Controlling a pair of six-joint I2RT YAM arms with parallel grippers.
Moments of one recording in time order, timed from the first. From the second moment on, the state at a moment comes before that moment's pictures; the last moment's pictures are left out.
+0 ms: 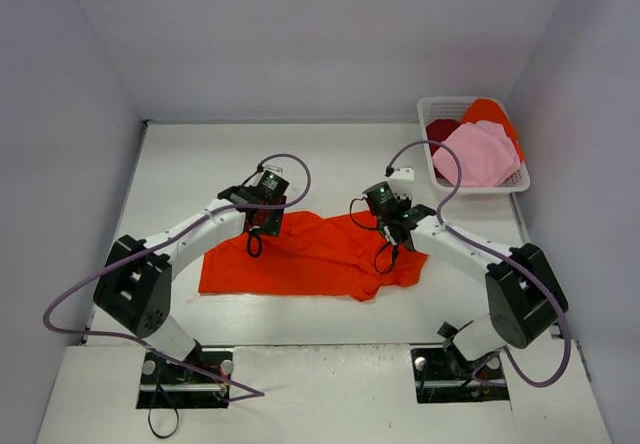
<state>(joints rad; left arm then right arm) -0.58 1.58 1.15 -0.66 -0.40 -0.33 0.58 1.48 0.88 -0.32 0.60 0.53</state>
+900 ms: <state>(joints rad) -0.58 1.58 1.15 -0.68 -0.40 -0.31 0.48 1.39 0.82 -0.44 0.68 0.63</state>
